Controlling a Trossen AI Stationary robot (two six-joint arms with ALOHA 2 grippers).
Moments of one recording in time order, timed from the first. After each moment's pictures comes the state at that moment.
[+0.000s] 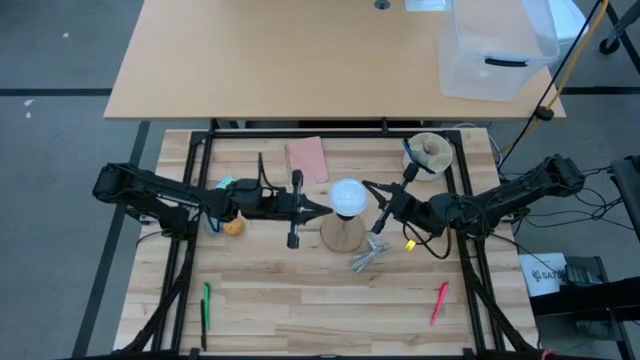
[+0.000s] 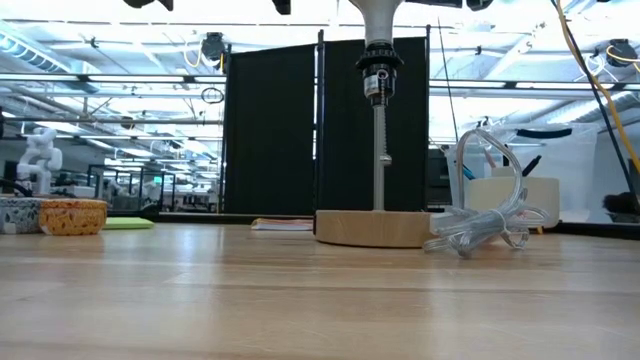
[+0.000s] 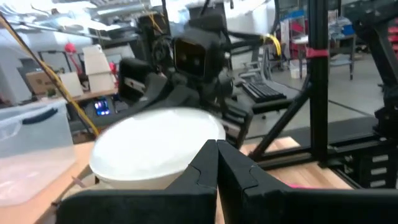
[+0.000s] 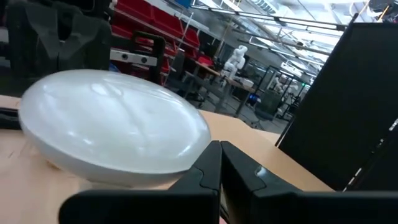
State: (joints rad) left arm -0.07 1.39 0.85 0.65 0.02 0.19; right arm 0.28 1.13 0.66 0.60 0.83 -0.46
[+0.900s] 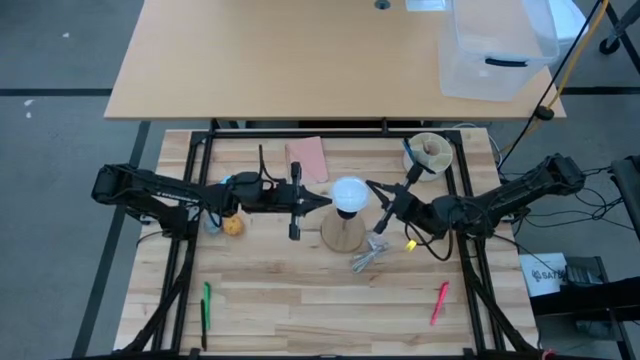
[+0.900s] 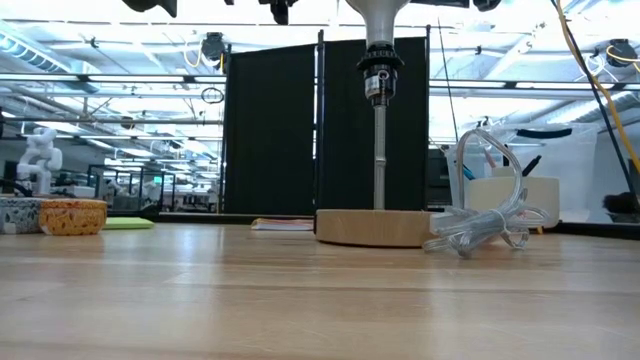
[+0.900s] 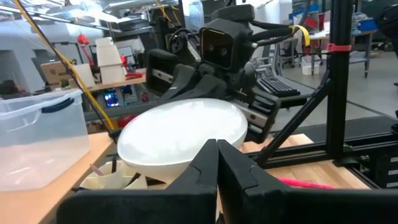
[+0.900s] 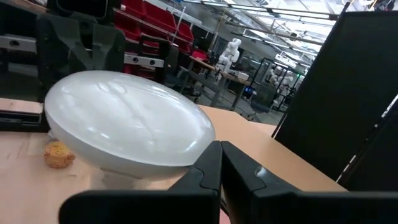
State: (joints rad) left arm 0.01 1.40 0.86 0.62 0.02 0.16; right arm 0.33 1.13 0.66 0.57 0.90 -0.41
